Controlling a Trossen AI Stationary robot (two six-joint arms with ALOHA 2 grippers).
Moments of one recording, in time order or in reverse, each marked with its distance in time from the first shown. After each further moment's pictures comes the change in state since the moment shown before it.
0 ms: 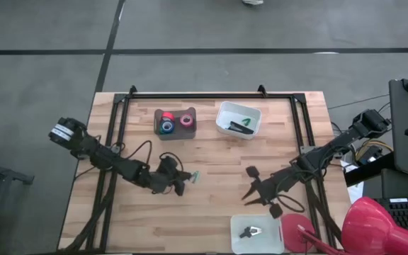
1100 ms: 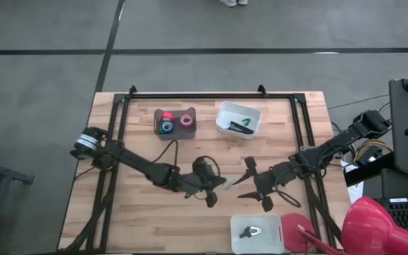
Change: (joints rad) left arm 0.085 0.310 0.556 -0.026 0.112 0.546; right arm -0.057 0.000 -0.002 0.100 0.150 -0.160
